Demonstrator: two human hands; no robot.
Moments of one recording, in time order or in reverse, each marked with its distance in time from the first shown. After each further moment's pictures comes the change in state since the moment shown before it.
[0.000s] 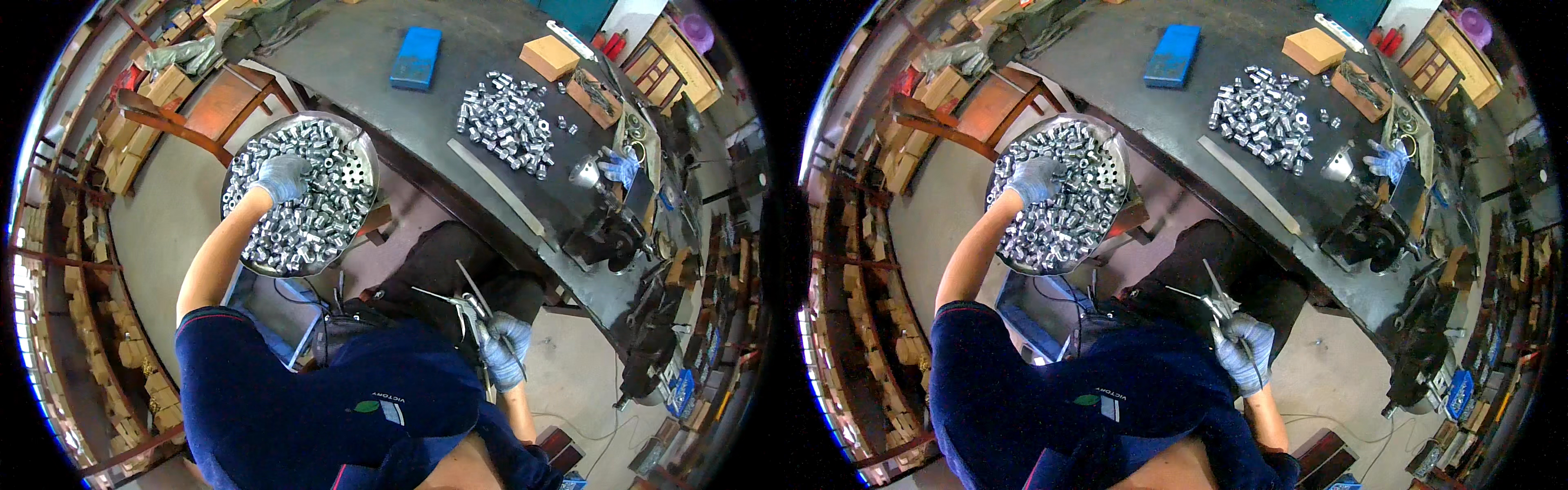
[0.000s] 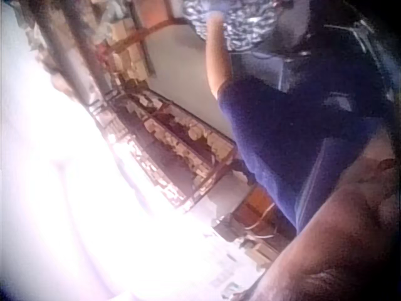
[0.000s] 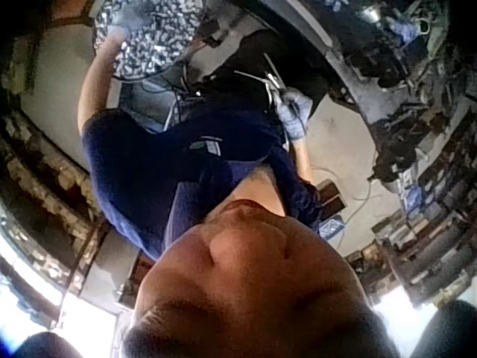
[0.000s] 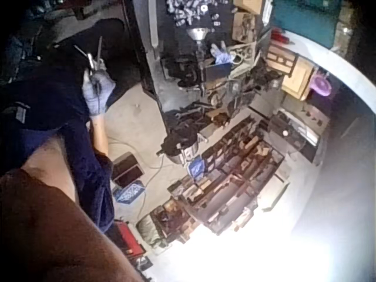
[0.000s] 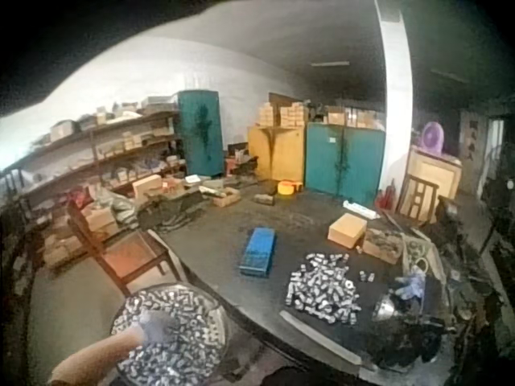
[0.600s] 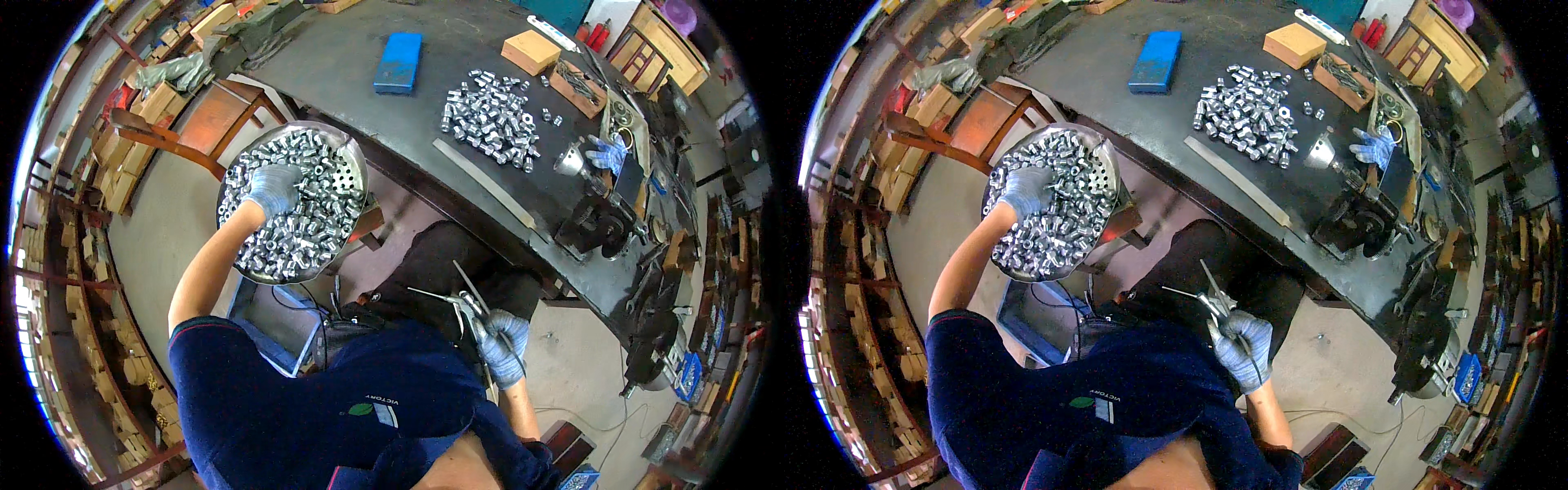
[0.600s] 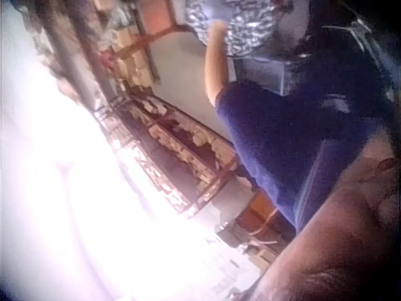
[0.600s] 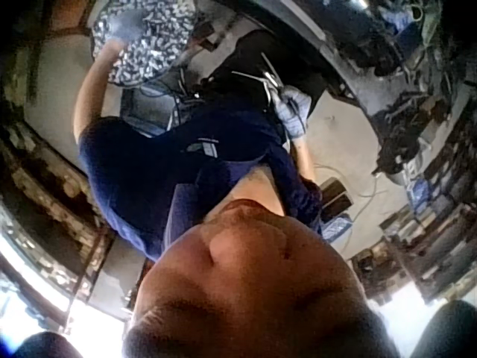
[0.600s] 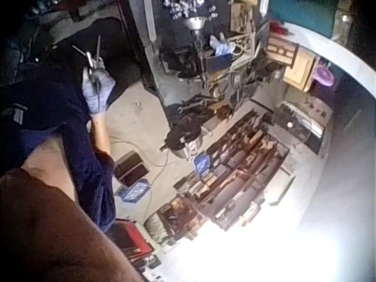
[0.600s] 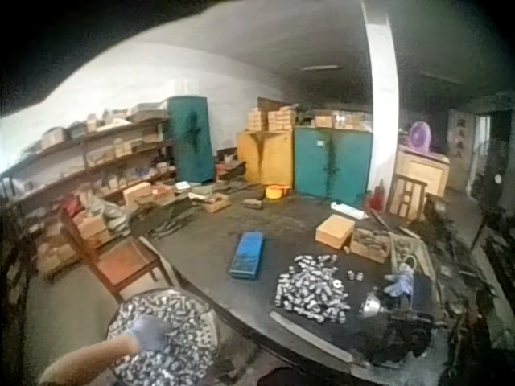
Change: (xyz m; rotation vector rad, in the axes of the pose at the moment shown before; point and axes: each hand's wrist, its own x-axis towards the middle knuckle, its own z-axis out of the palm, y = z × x) left_hand -0.002 0.010 -0.005 0.142 0.003 -0.003; right_hand -0.005 0.000 -0.006 -0.071 0.013 0.024
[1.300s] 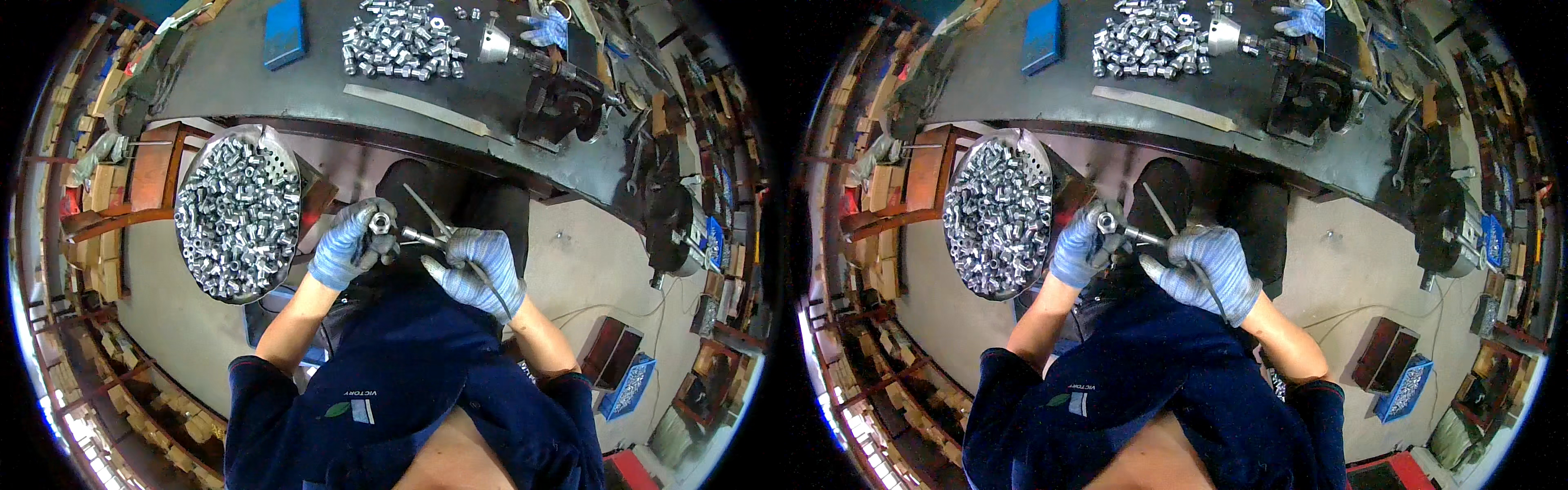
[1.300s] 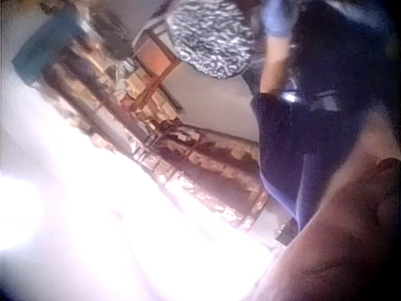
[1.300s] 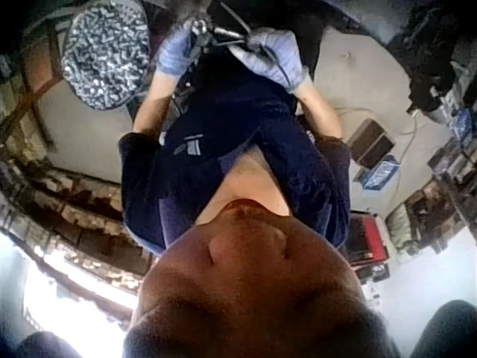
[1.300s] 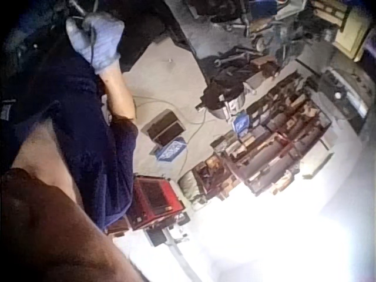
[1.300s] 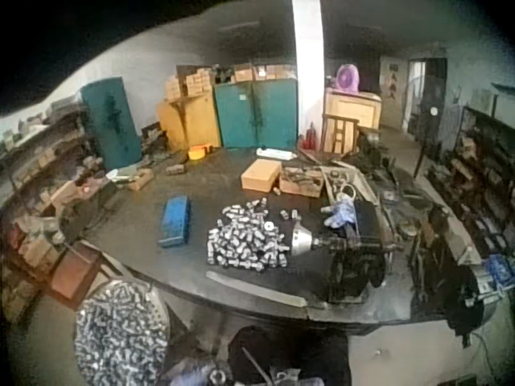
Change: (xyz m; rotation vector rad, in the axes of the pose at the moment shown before) left_hand -0.066 0.223 0.000 -2.271 -0.525 0.349; right_hand 0.031 -0.022 0.003 -0.110 0.030 -0.191
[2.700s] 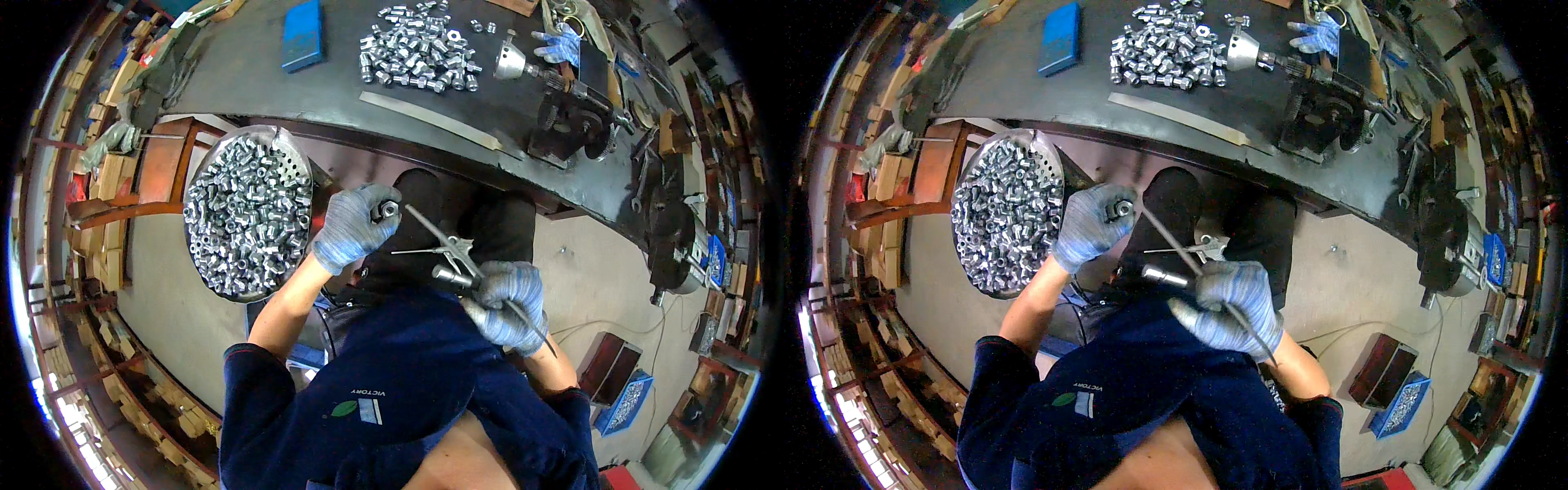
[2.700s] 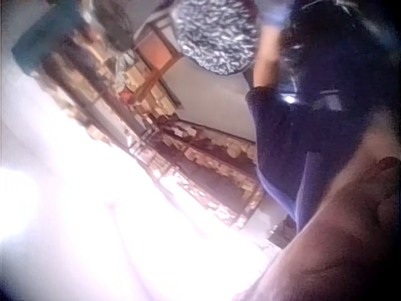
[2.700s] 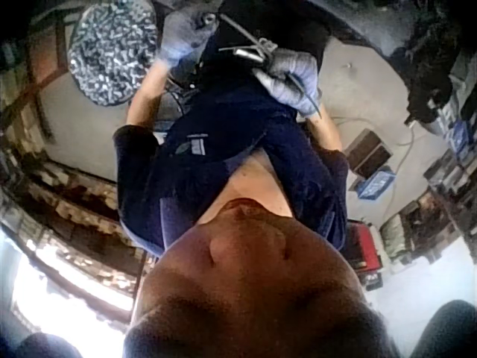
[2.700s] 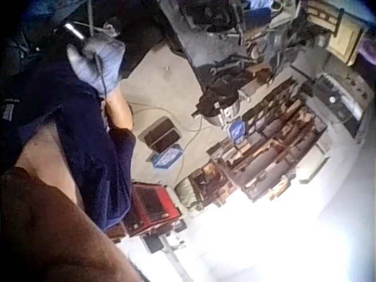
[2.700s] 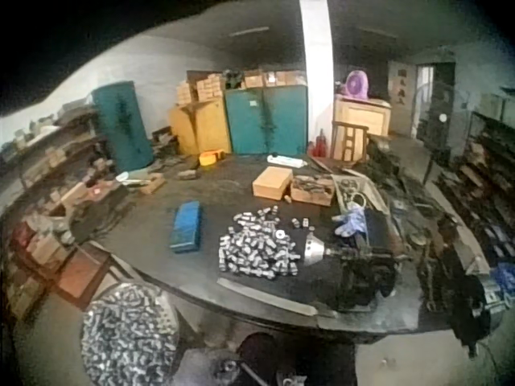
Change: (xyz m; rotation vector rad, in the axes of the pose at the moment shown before) left_hand 0.026 0.034 0.001 1.431 0.156 0.403; right_hand -0.010 -0.026 -0.032 0.134 -0.109 -0.014
